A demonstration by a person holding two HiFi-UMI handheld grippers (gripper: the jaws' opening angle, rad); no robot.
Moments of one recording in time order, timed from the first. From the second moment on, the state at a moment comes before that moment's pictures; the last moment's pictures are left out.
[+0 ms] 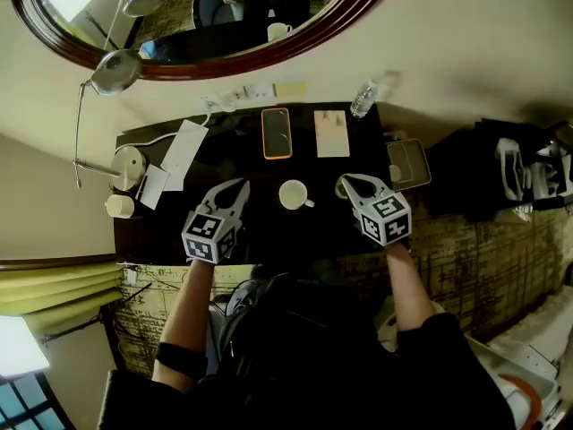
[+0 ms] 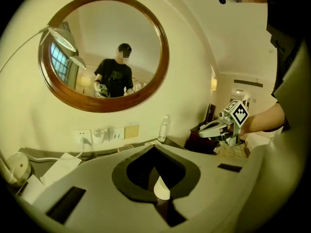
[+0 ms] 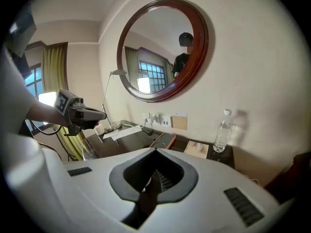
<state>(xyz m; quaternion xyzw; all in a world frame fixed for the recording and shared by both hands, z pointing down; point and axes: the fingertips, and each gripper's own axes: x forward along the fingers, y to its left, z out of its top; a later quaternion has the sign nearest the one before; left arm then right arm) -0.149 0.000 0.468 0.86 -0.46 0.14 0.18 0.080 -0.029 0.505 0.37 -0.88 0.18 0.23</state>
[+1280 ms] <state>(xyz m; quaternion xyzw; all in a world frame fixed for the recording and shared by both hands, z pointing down) -0.169 0.035 0.470 0.85 -0.47 0.15 0.19 0.093 -0.012 0.487 0.41 -0.87 0.16 0.24</state>
